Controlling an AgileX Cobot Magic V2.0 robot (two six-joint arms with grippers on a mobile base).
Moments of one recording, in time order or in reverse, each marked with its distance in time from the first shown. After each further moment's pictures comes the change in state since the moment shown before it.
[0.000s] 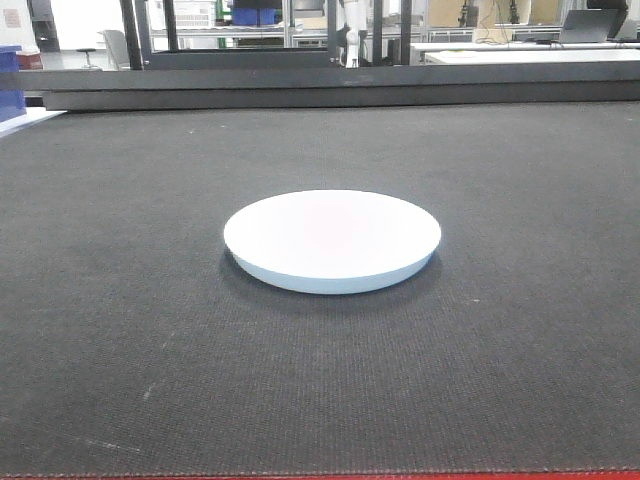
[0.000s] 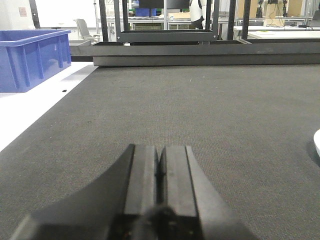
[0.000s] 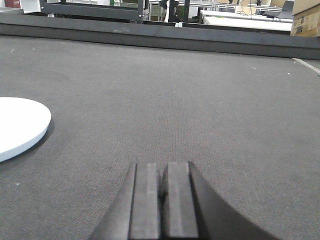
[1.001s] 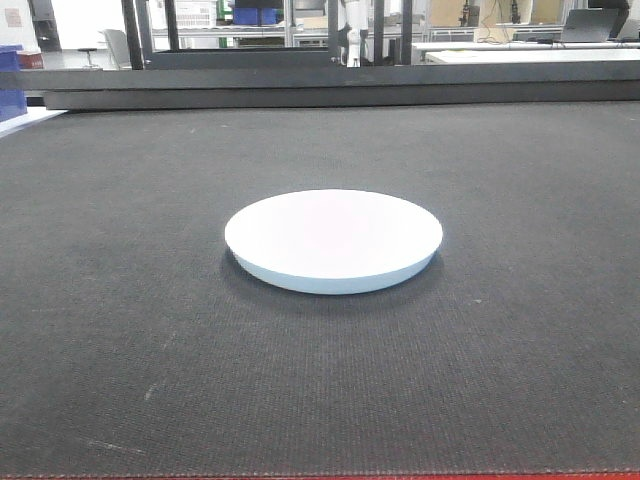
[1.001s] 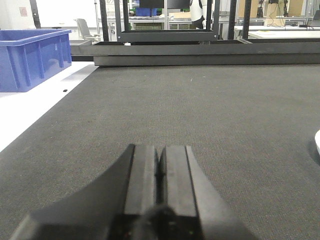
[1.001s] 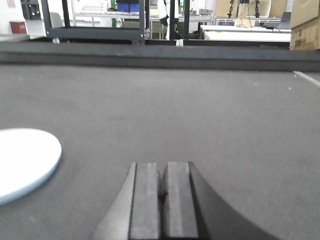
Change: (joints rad) left arm 0.000 0.000 0.000 0.000 0.000 0.000; right arm 0.000 0.006 -0.130 0.023 0.077 0.036
